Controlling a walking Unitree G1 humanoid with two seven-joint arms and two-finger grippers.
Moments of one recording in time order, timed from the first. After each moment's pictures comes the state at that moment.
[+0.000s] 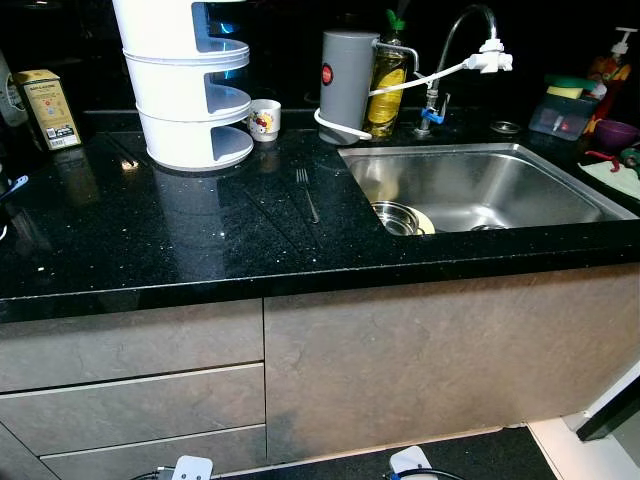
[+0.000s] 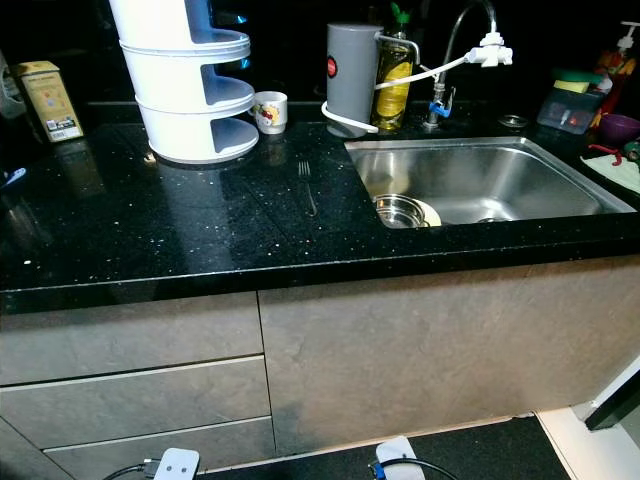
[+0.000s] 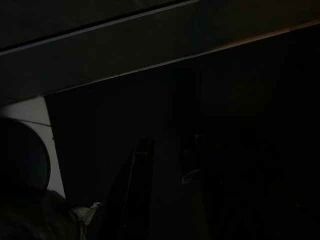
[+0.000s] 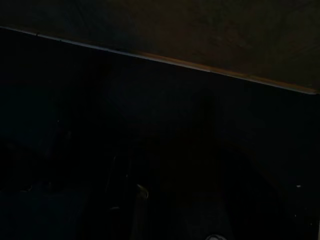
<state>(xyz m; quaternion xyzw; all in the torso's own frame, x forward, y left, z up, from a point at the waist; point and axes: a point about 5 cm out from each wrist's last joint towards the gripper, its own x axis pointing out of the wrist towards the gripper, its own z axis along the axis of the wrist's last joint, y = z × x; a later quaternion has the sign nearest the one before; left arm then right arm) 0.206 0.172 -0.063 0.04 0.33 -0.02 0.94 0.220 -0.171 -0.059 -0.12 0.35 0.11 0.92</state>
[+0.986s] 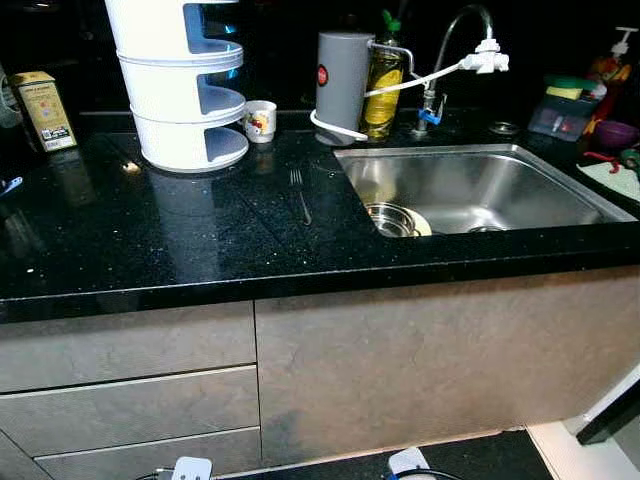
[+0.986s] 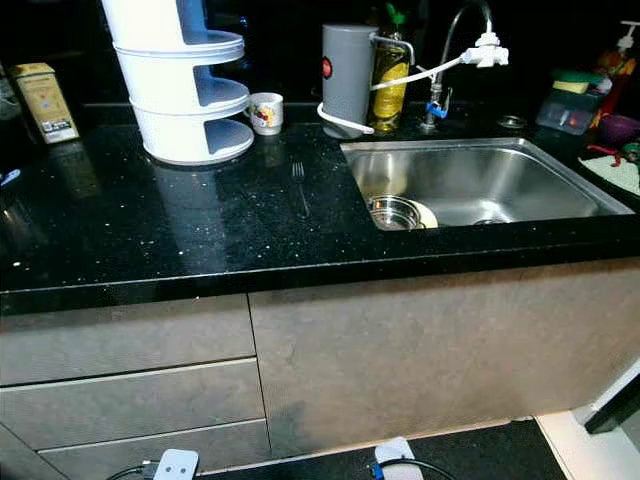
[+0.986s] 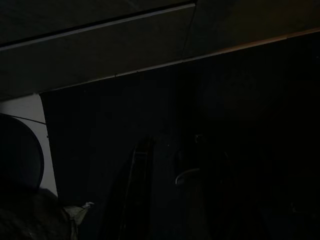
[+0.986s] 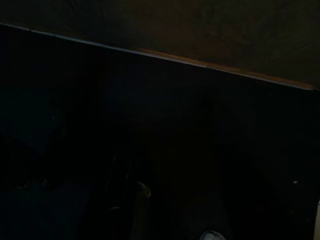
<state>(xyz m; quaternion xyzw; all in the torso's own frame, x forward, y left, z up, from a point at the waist) 0.205 0.173 -0.064 0.03 0.33 0.00 0.94 0.219 -0.169 -0.061 -0.13 0.36 0.10 0.92</state>
